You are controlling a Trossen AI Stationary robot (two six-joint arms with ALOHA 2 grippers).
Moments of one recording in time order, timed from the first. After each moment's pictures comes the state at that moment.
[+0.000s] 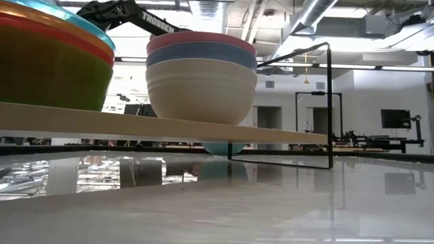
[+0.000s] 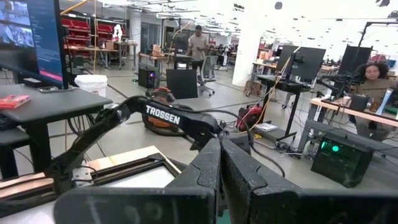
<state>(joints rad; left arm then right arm) 0.68 2.29 2.16 -1.06 -0.04 -0.30 0.54 1.02 1.34 -0.19 1.23 -0.18</state>
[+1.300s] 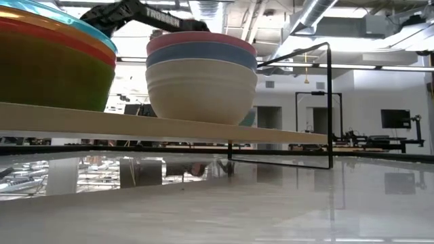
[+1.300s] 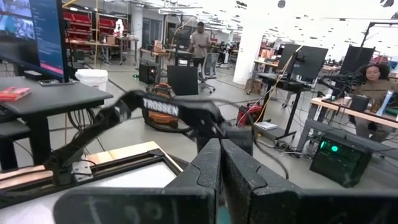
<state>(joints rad) 0.62 2.34 2.36 -1.29 0.02 -0.27 0.54 1.02 1.34 -0.23 1.23 -0.17</state>
